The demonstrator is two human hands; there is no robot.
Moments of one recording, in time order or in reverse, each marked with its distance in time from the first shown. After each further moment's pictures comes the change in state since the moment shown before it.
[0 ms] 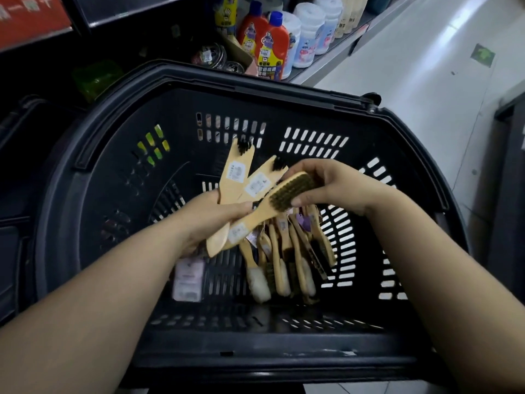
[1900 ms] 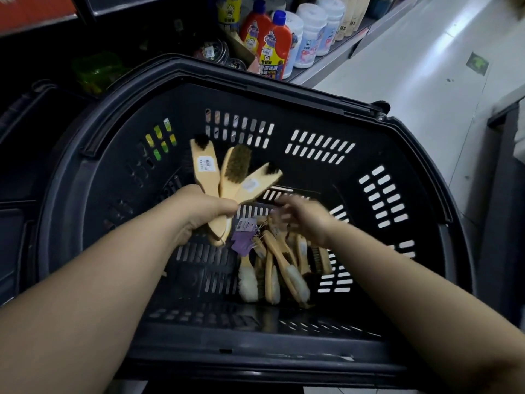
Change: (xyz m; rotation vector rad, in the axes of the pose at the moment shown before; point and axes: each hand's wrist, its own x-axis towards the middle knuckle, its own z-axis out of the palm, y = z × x) left_hand 0.002 0.002 -0.009 0.086 0.237 -0.087; right_hand 0.024 0.060 0.057 0.427 0.231 0.403
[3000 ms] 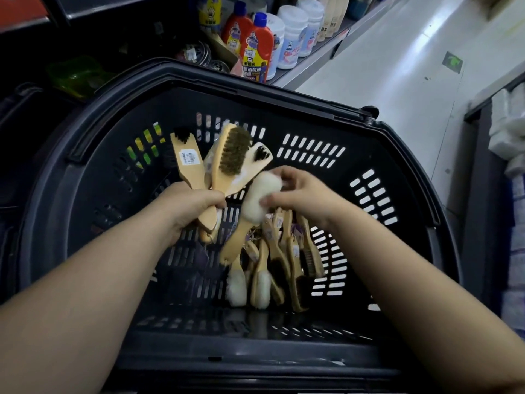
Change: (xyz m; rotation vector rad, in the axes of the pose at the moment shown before) left_hand 0.008 0.002 -0.001 -0.077 0.007 0.043; right_hand -0.041 -0.048 0.003 -0.183 -0.010 -0.279
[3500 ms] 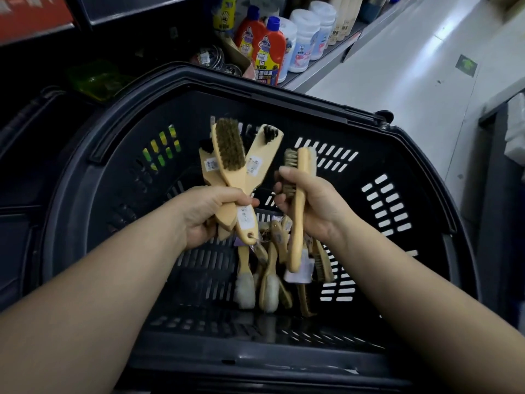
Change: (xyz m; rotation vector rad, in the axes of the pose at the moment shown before) left_hand -0.017 0.013 0.005 -0.241 -0.290 -0.114; right_hand -0.007 -0.010 0.024 0.898 0.066 0.047
